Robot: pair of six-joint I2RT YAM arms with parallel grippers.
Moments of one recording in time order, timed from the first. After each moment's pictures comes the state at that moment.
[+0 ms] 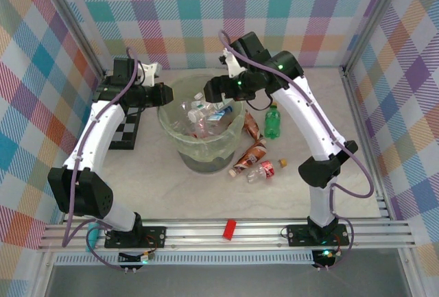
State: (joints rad) left arm -0.10 1.52 1.51 -0.79 0.49 -0.21; right arm 0.70 1.95 2.48 -1.41 -0.22 0.40
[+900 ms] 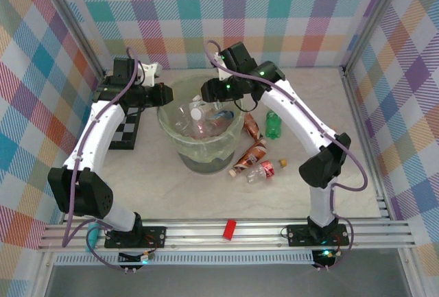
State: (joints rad) left arm -0.10 1.52 1.51 -0.80 0.49 -0.20; right arm 0.71 1.94 2.18 -1.06 -0.21 0.39
